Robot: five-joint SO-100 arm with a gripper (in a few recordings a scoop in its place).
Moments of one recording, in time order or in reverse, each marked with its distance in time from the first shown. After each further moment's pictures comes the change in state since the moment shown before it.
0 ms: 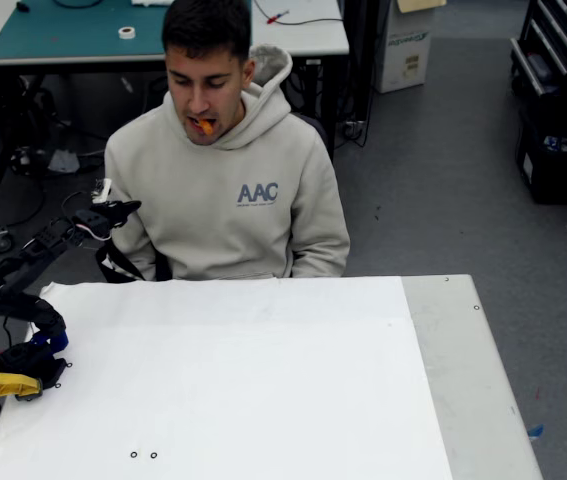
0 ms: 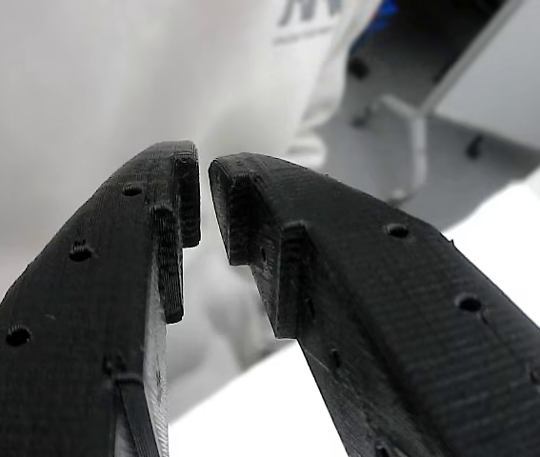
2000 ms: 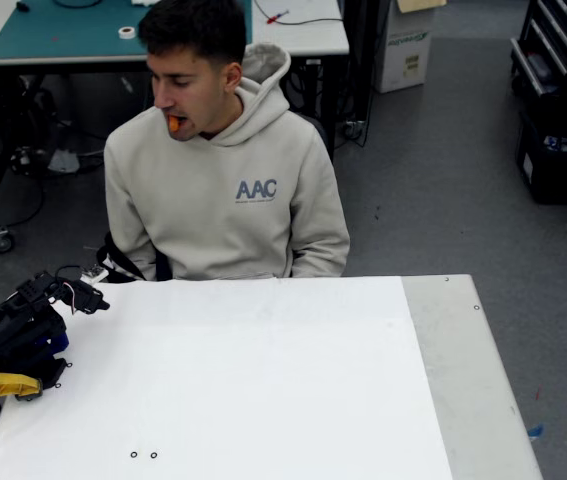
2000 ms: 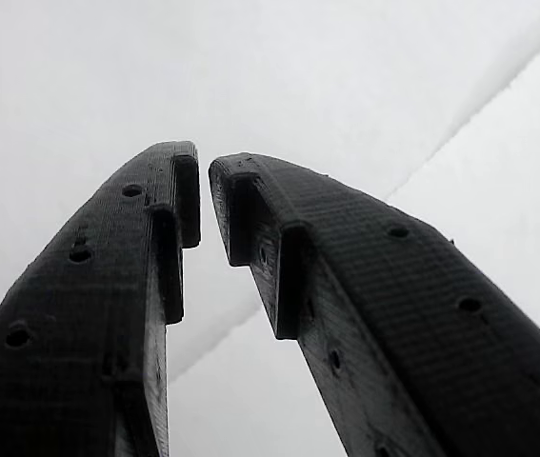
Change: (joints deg) arm 3.6 39.0 44.1 40.4 8.5
